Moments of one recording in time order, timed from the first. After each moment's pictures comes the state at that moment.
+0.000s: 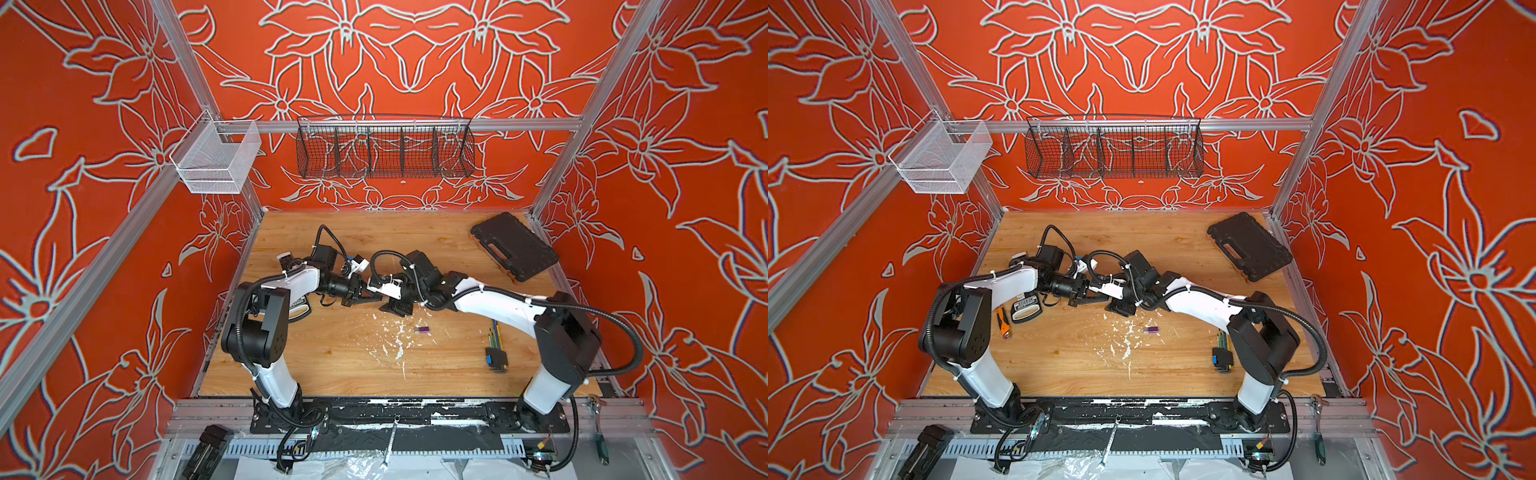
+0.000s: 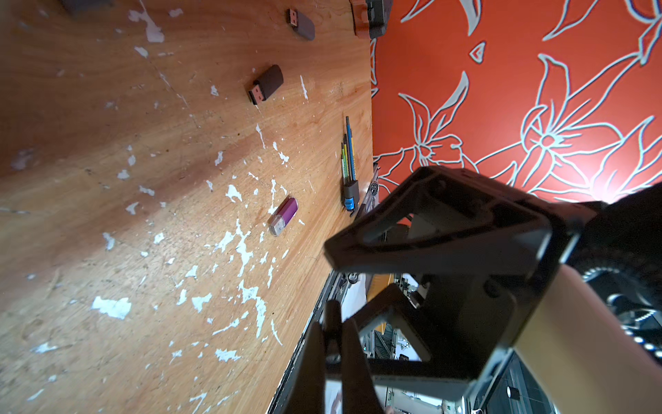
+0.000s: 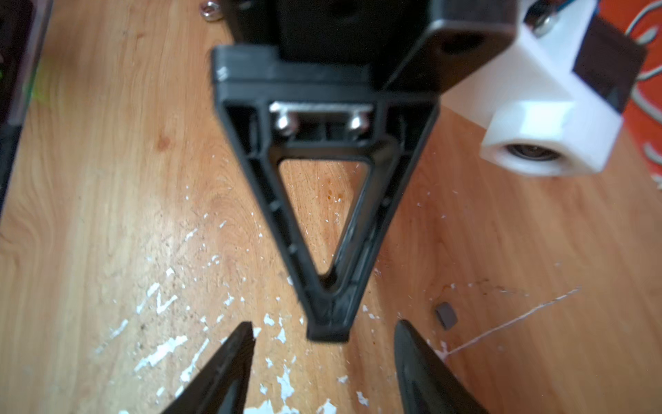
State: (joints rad) left arm -0.13 1.73 1.04 -0.57 1.22 -0.21; right arm 0.79 1.66 1.13 -0.24 -0.30 -0.53
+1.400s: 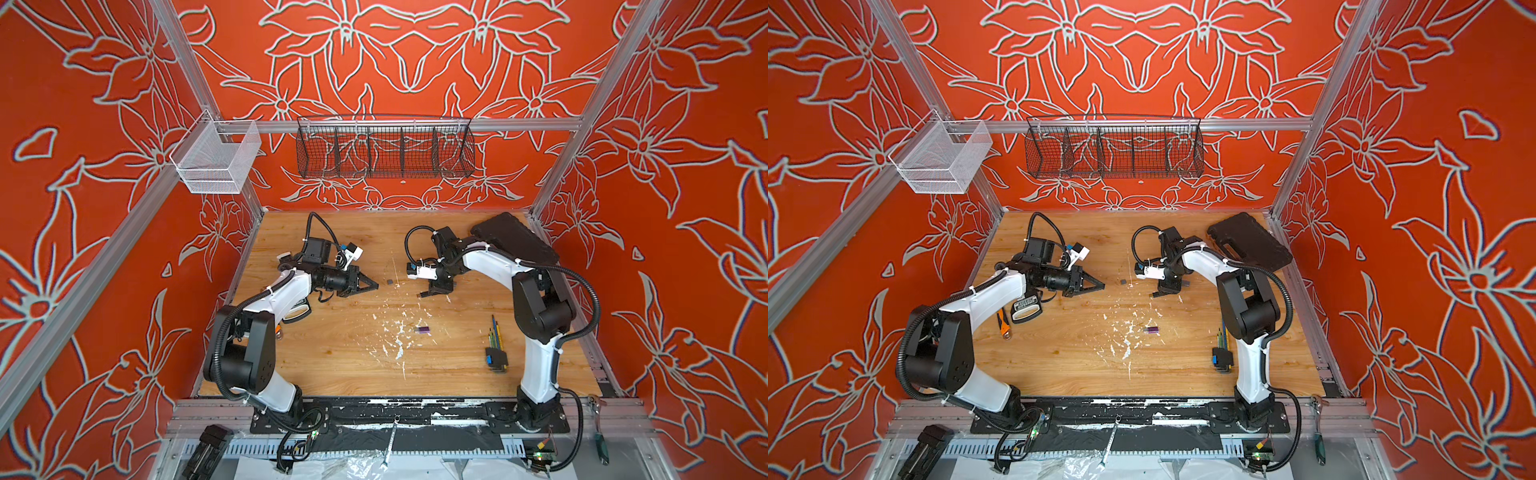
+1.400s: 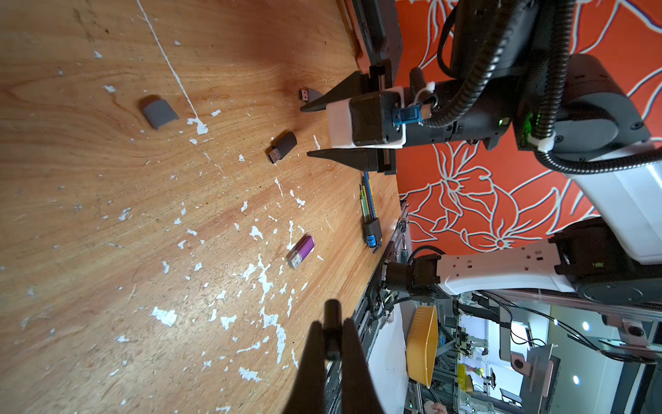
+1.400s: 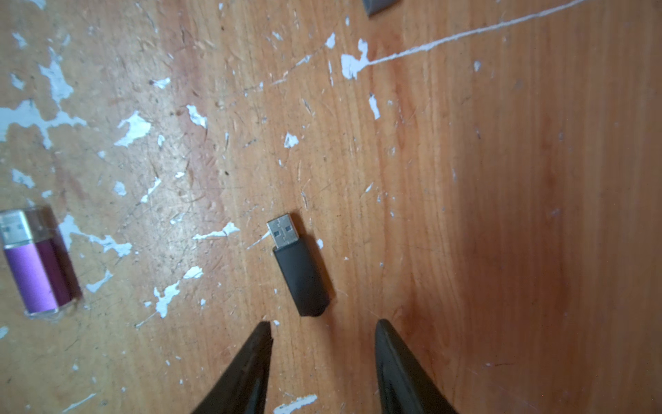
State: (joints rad) left arm -0.13 1.56 1.01 -0.45 1.05 -0.33; right arm 0.42 1.99 1.48 -0.82 -0.23 -0.99
